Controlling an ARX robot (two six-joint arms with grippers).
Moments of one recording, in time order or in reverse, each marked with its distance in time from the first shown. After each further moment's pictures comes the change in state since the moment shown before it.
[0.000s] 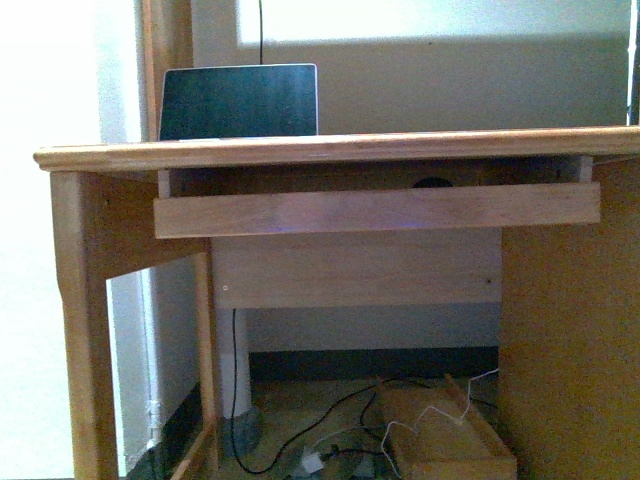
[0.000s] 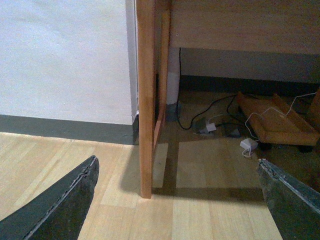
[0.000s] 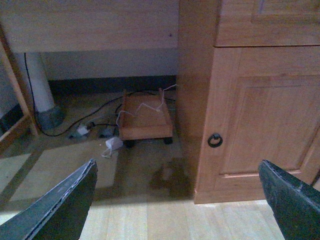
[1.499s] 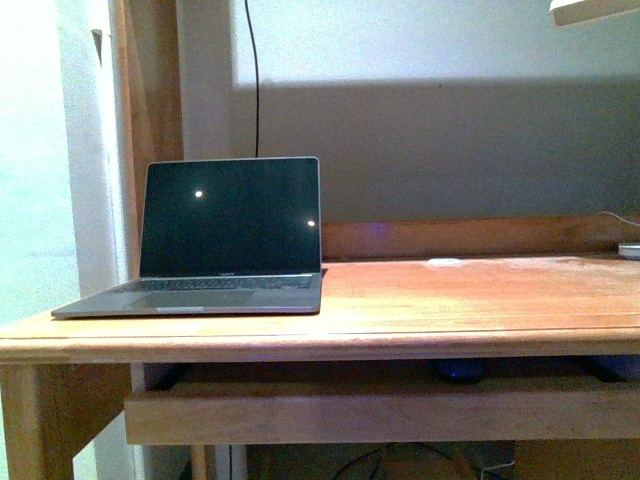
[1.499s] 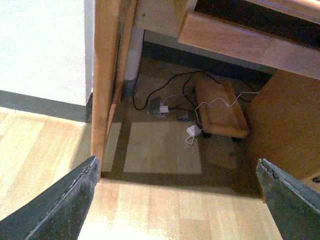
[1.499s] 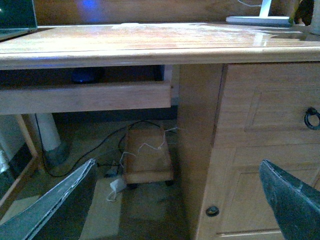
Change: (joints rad) left arm 0.184 0.516 0.089 0.142 0.345 -0.142; right arm 0.000 0.000 0.000 0.000 0.000 0.000
